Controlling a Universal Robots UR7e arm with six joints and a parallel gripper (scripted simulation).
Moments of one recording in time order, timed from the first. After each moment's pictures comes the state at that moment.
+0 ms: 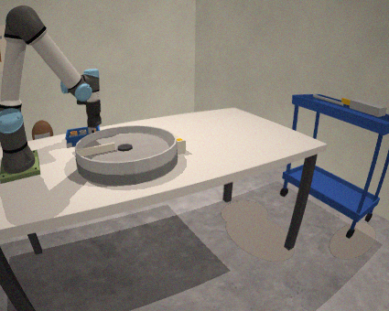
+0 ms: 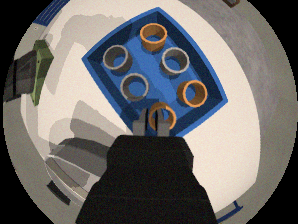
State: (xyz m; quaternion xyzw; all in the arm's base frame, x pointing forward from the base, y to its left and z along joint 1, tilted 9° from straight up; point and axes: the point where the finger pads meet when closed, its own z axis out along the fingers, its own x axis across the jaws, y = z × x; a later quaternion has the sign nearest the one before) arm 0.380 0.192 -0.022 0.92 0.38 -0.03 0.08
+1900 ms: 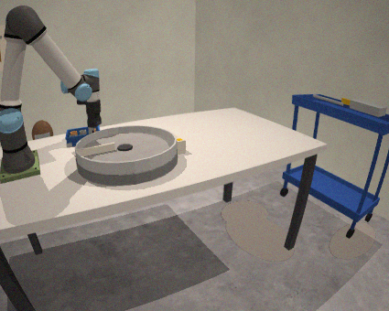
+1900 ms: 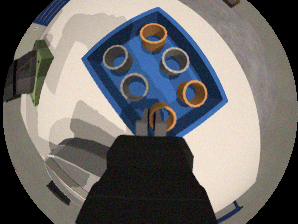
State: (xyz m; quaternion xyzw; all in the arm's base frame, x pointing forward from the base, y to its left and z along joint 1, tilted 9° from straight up) arm 0.380 0.192 -0.022 0.92 0.38 -0.03 0.08
